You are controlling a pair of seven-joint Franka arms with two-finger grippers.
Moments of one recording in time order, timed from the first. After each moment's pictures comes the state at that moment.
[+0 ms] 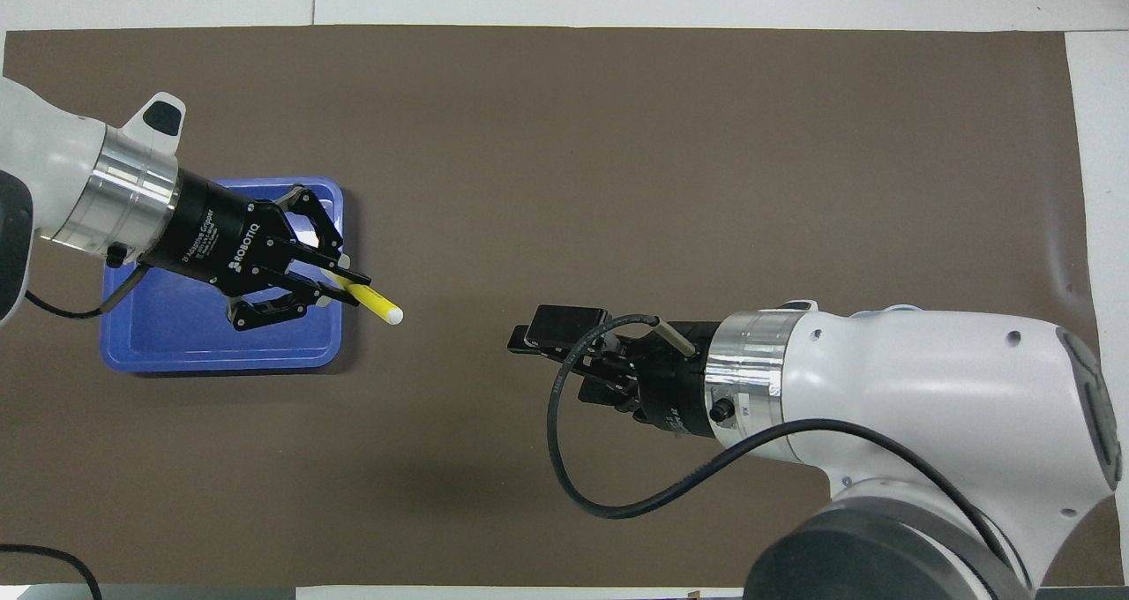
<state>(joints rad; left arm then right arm) -0.13 0.02 -0.05 -1.77 -0.70 1.56 -1.12 0.28 -0.24 0.24 -2.07 0.88 2.18 0.64</state>
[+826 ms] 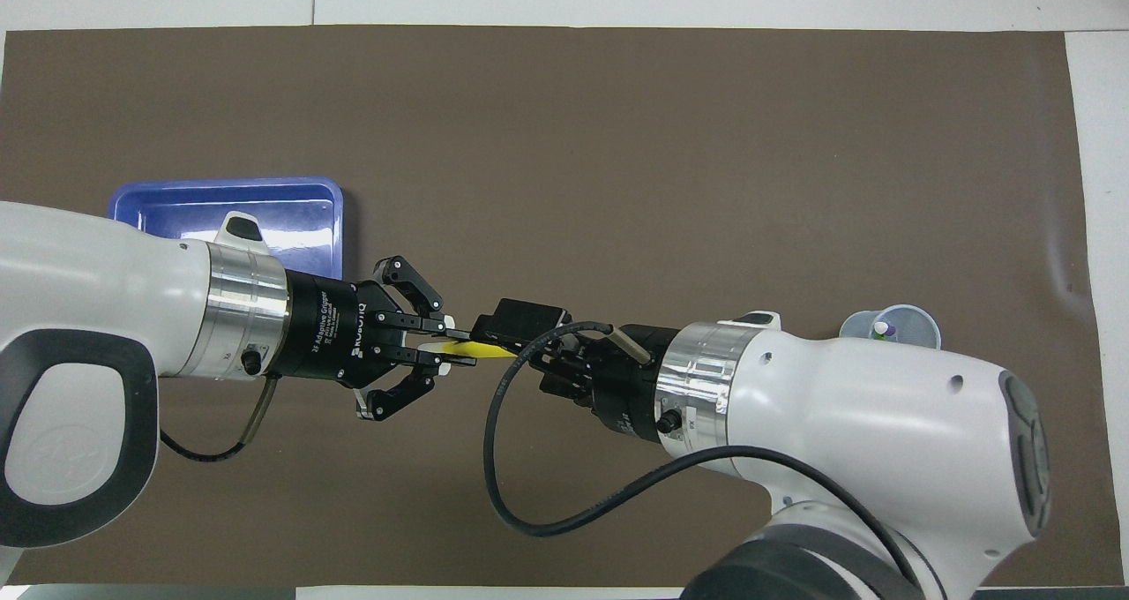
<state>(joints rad) -0.34 -0.21 -0.06 -2.04 -0.82 1.87 -1.63 0.36 -0.21 0.25 -2.07 0.87 2.34 0.69</state>
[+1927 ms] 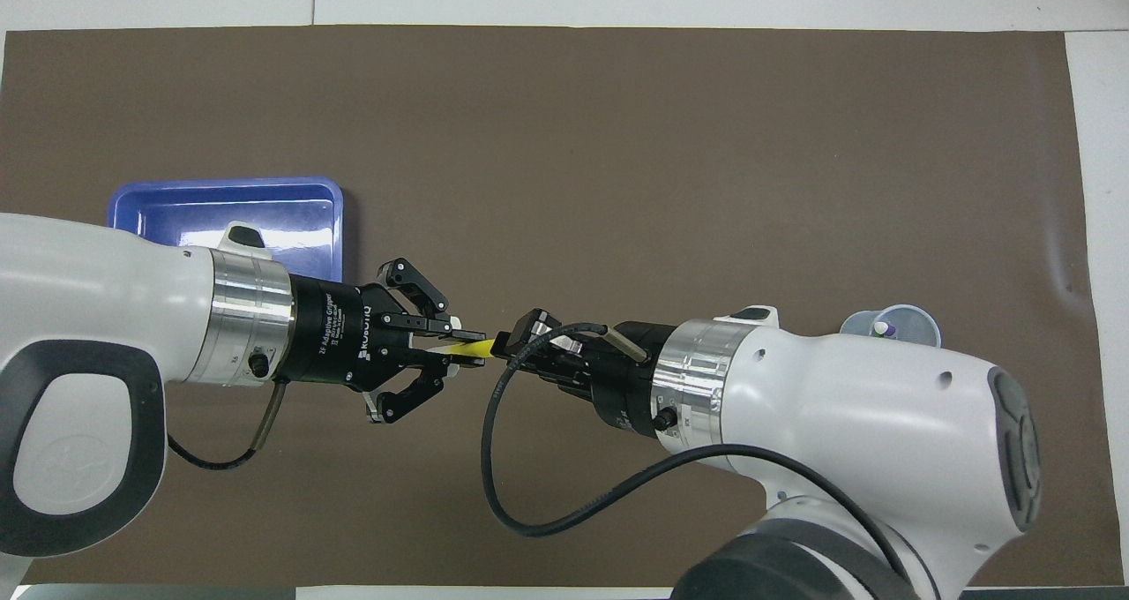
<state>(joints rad) -0.35 -0.21 -0.06 -2.05 -0.85 1.90 -1.67 0.36 -0.21 0.25 -2.07 0.85 2.35 0.67</state>
